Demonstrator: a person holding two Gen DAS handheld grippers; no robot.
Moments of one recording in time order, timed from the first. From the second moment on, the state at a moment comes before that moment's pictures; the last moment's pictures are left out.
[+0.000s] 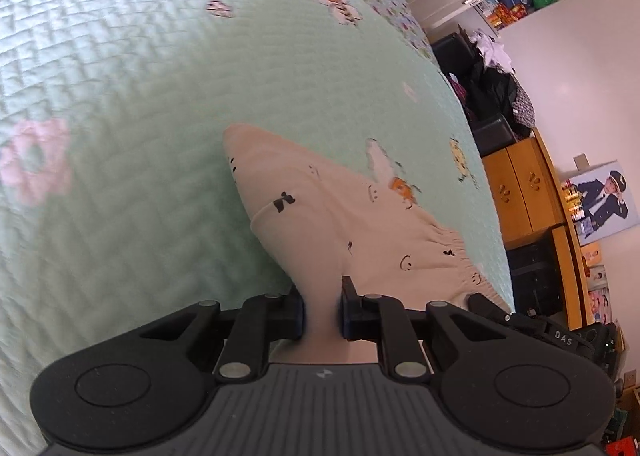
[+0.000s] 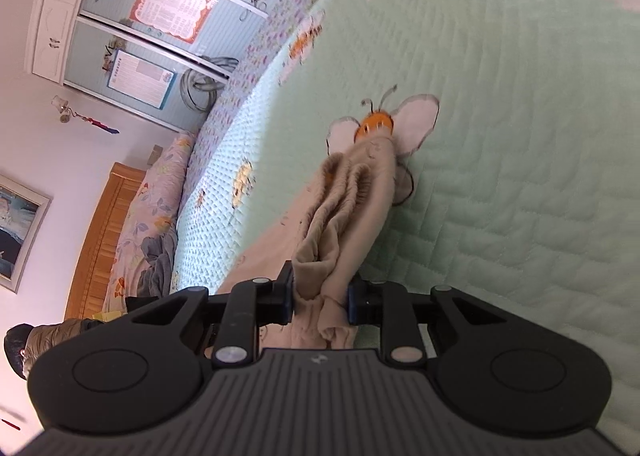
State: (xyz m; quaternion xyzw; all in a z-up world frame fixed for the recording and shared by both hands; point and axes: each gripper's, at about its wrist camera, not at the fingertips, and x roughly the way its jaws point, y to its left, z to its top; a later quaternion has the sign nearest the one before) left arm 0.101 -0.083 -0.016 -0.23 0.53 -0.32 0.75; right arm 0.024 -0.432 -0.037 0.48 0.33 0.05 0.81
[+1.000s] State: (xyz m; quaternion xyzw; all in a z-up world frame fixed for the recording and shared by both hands) left arm -0.040 -0.323 0.018 0.04 0.48 -0.39 0.78; right arm -0.306 -0.630 -0.060 0.51 0.18 -0.24 0.81
